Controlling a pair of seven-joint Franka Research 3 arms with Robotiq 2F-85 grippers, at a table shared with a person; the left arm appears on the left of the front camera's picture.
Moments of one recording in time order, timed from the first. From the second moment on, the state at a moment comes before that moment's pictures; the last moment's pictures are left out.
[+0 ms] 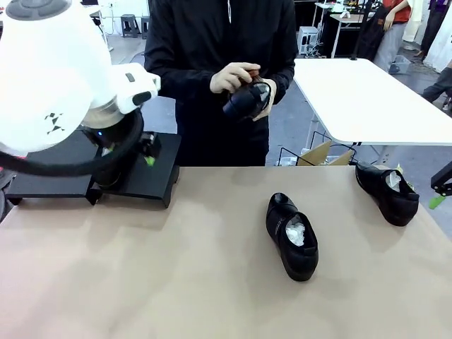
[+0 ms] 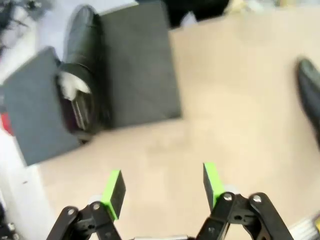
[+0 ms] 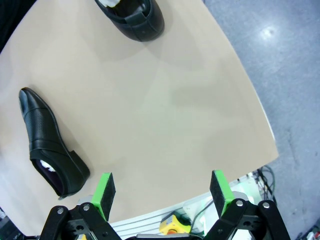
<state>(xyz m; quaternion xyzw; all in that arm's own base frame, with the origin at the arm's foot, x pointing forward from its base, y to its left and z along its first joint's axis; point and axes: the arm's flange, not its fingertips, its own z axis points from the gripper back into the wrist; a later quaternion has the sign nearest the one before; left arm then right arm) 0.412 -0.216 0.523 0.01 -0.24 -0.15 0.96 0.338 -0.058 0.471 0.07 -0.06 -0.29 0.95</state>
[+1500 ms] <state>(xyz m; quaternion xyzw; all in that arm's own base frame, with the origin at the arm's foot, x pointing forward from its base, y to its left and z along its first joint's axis) 0.385 -0.208 0.501 -0.03 -0.12 -0.14 0.98 0.406 -0.015 0.430 -0.01 -0.05 -0.17 0.98</state>
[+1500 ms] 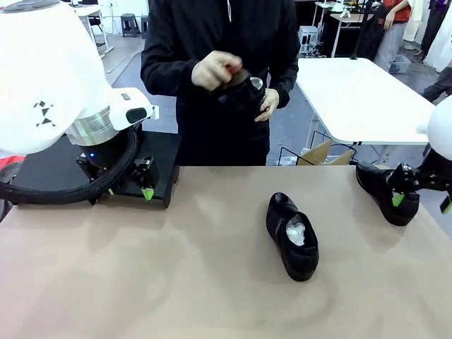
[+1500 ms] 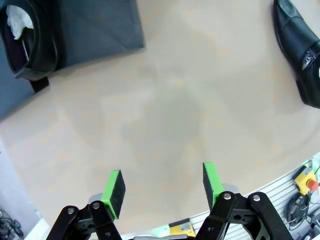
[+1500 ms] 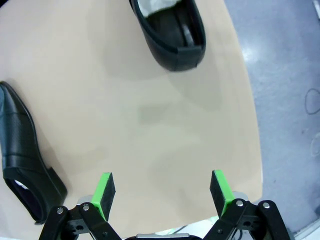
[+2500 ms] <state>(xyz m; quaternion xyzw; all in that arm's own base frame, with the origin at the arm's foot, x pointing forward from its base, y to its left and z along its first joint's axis) 0.385 -0.208 0.501 -0.03 -0.12 -0.14 0.98 0.590 0.000 0.396 0.00 -0.09 -0.18 0.98</state>
